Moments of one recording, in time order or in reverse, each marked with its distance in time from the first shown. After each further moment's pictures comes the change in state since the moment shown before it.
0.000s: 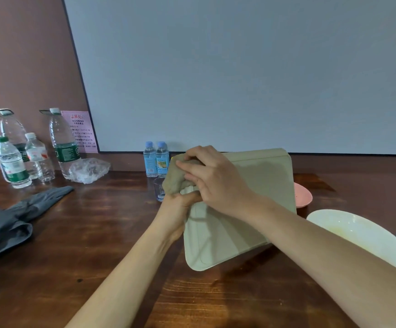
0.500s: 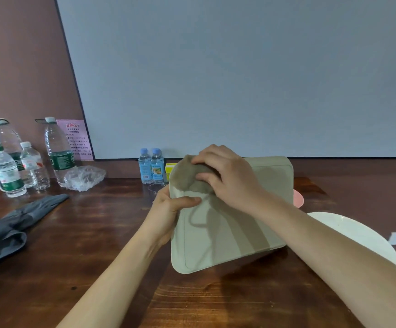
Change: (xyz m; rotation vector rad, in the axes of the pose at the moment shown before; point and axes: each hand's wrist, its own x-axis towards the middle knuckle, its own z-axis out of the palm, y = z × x) left_hand -0.007 0.016 0.003 0.067 -0.062 -0.048; right_hand -0.011 0.026 -0.042 0.090 0.005 0.177
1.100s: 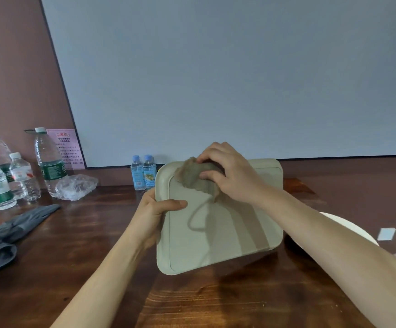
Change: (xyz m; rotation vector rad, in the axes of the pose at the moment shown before) left_hand -0.003 0.011 -0.007 0.049 -0.060 0.004; right_hand 0.001 0.027 -0.023 0.113 -0.054 0.038
